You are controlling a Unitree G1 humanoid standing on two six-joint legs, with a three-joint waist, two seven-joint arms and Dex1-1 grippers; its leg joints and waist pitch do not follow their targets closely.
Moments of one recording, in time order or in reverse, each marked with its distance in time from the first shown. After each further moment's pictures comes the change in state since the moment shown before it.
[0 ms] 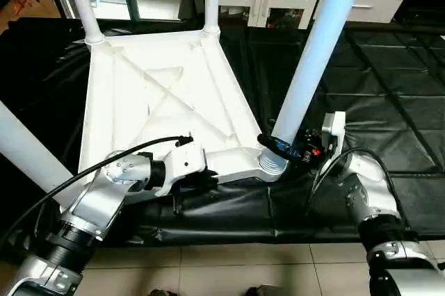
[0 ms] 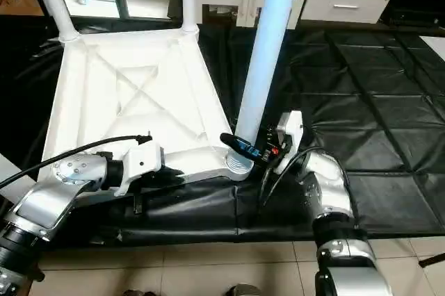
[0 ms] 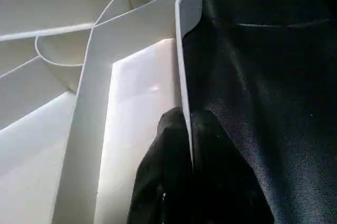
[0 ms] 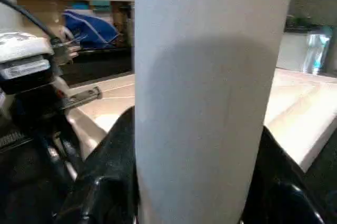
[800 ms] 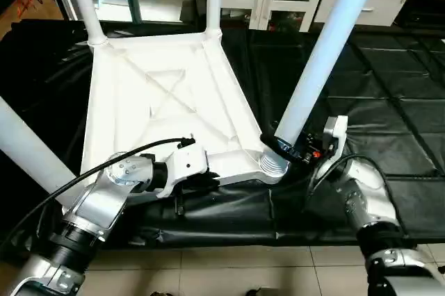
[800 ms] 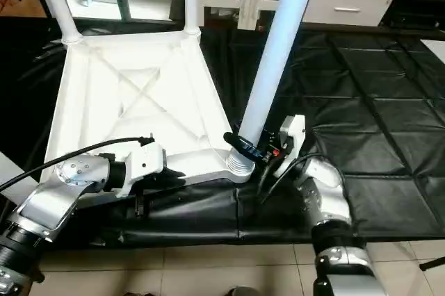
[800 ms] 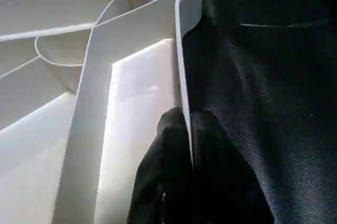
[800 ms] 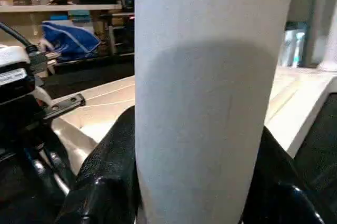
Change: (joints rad) left arm -0.001 -0.010 -0.006 0.015 0.017 -0.007 0.004; right arm 0.046 0.028 -0.018 -0.030 0.013 0.001 -0.070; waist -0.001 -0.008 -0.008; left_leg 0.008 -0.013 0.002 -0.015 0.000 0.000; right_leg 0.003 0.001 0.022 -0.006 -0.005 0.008
